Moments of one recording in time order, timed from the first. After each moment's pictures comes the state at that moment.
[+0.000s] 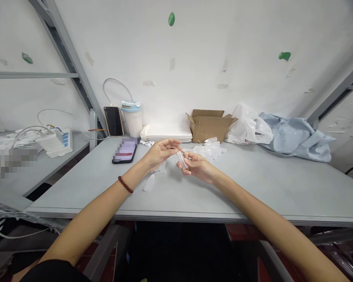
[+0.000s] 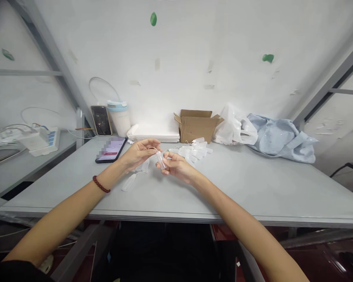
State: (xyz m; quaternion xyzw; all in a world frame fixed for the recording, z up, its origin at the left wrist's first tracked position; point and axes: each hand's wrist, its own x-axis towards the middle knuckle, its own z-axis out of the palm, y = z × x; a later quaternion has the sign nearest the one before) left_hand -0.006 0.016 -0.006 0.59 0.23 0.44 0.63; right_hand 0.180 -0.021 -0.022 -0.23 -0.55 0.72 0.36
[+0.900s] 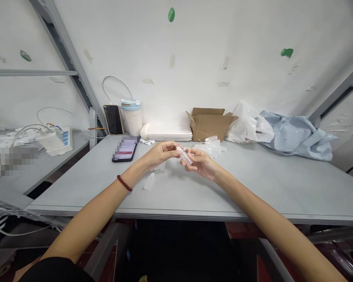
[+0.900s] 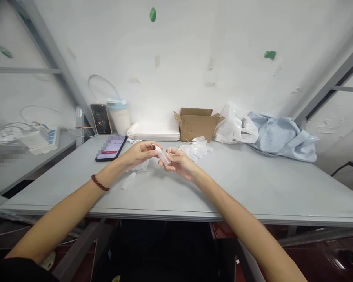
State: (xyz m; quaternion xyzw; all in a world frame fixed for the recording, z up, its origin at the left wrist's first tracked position) left_hand -0.007 0.013 -0.001 0.67 0.22 0.36 0.61; right_hand 0.187 -0.019 -0.019 -0.21 -0.52 0.73 0.39
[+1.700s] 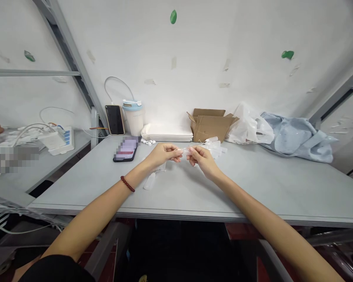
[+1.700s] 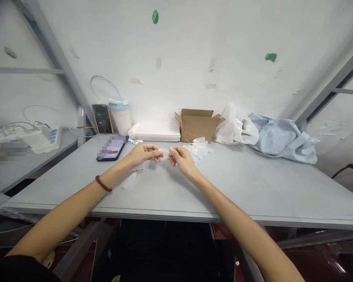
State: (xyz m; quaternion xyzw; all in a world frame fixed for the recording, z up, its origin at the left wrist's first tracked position) left_hand 0.001 0.011 -0.006 0.65 0.36 0.39 0.55; right_hand 0.182 -0.012 -0.028 -0.39 -0.61 0.45 0.52
